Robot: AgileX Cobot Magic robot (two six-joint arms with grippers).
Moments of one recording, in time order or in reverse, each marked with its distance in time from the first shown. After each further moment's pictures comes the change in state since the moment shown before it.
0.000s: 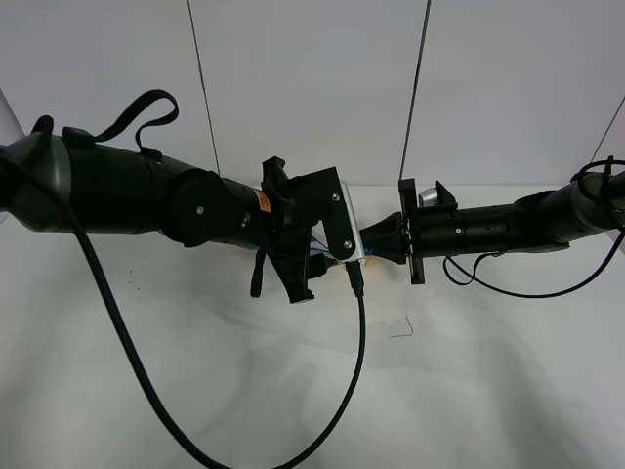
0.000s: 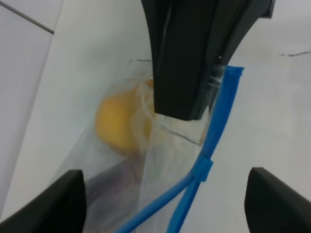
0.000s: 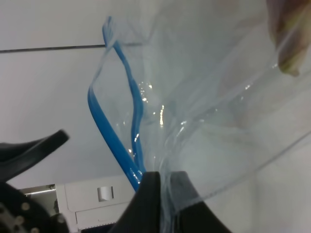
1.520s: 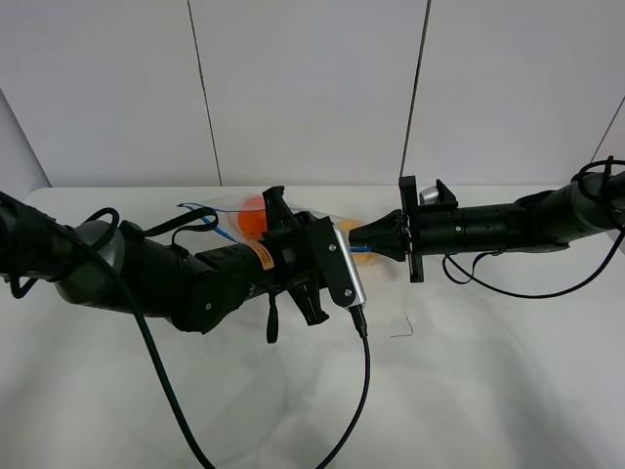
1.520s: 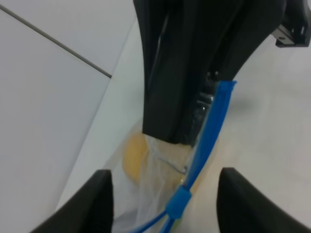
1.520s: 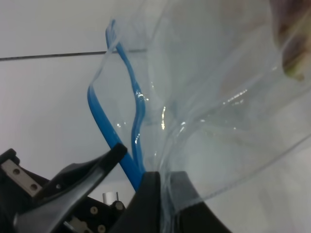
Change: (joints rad) left arm -0.045 0.114 0.210 -0.006 -0.636 -0.002; right arm 0.000 0.000 0.000 0.021 0.000 0.003
